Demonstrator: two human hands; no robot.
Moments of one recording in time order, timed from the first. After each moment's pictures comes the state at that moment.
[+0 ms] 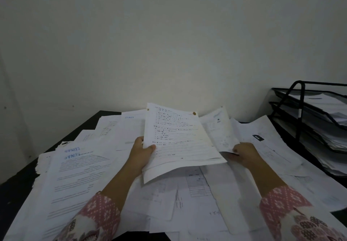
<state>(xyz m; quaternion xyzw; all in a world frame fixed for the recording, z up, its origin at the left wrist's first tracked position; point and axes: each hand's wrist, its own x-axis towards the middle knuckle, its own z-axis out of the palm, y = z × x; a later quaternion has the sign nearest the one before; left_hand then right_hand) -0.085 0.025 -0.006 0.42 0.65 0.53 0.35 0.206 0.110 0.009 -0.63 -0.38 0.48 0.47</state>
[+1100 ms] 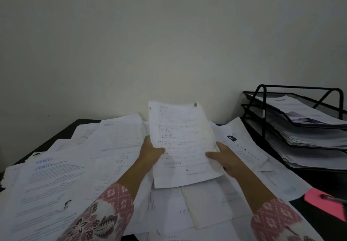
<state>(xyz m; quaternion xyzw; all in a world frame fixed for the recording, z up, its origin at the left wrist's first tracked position) 0.004 0.054 0.007 0.49 0.62 0.50 0.35 0.238 0.064 0.015 -0.56 -0.57 0.47 0.39</state>
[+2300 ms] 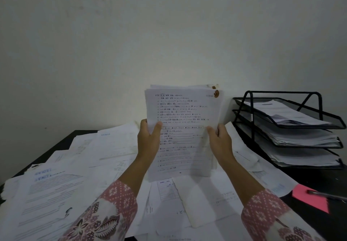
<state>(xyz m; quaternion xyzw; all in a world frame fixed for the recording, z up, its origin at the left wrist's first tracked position) 0.028 0.023 0.068 0.50 0.48 0.68 0.24 0.218 0.044 0.061 -0.51 -0.55 0.24 0.62</state>
